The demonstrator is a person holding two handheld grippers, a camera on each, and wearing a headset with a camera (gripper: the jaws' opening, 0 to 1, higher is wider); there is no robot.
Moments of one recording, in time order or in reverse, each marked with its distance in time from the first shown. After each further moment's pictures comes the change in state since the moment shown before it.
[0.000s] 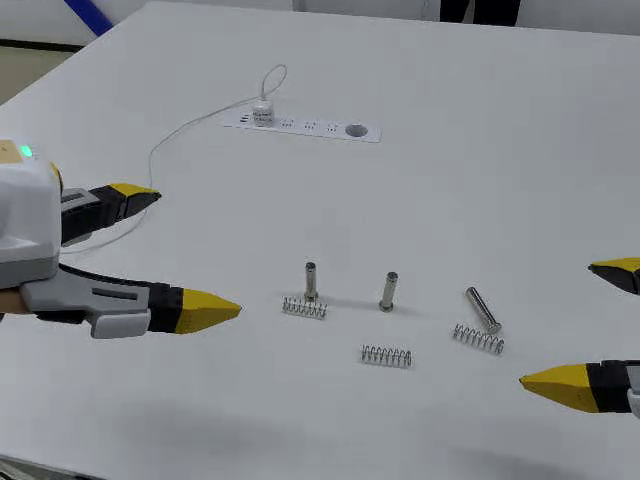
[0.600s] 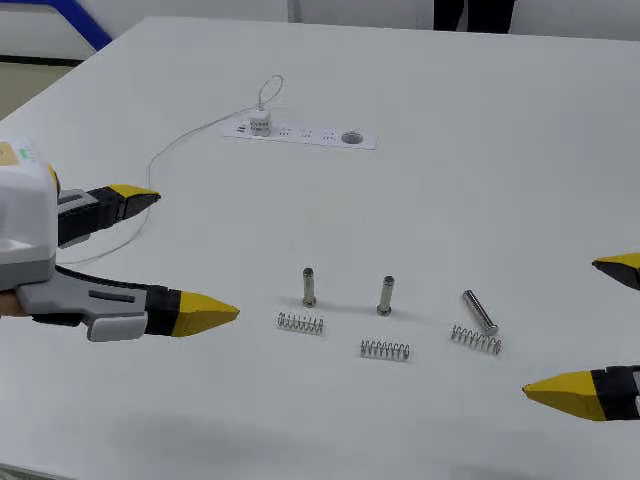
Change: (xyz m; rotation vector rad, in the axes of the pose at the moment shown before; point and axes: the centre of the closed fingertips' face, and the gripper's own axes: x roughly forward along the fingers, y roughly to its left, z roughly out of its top) left arm -0.004 -0.004 0.008 0.031 0.000 -0.008; right arm -0.011 0.004 0.005 -0.017 -0.031 -0.002
